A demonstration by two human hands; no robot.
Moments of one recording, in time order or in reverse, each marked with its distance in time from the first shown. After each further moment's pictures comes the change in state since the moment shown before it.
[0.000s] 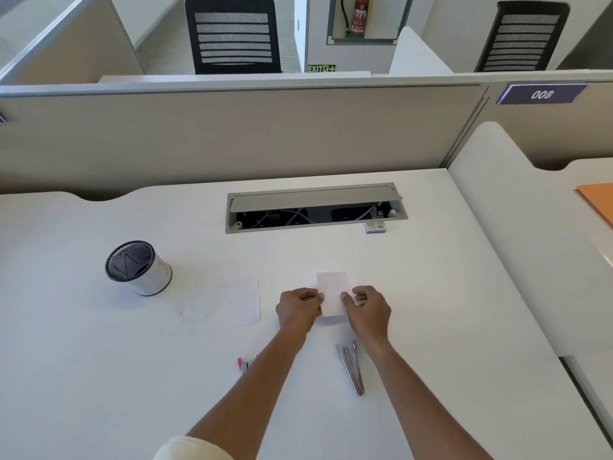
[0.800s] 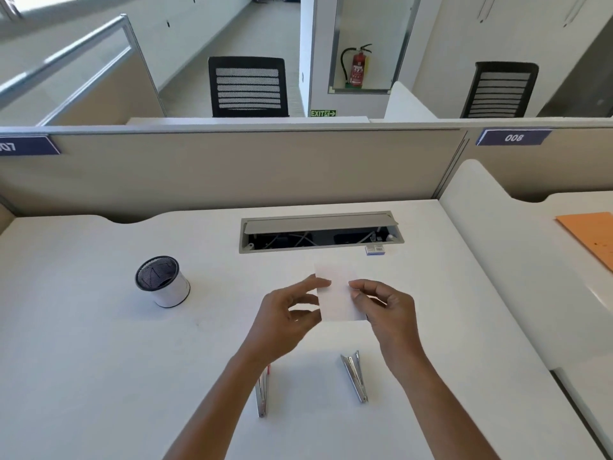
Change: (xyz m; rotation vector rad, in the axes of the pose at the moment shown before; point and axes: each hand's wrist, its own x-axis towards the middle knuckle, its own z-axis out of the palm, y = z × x) left_hand -0.101 0.052 -0.099 0.120 -0.365 0.767; right_hand -0.087 -0.100 -0.085 0.527 -0.160 -0.168
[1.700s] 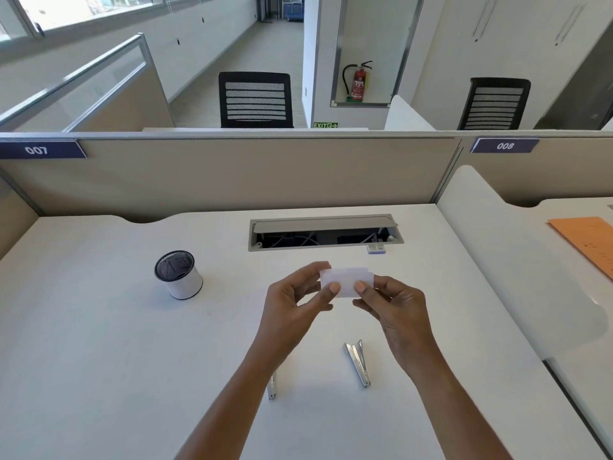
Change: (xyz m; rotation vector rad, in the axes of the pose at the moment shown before) left_hand -0.045 0.047 0.007 -0.344 0.148 -0.019; right_hand -0.048 -0.026 -0.008 0.207 -0.143 -0.090
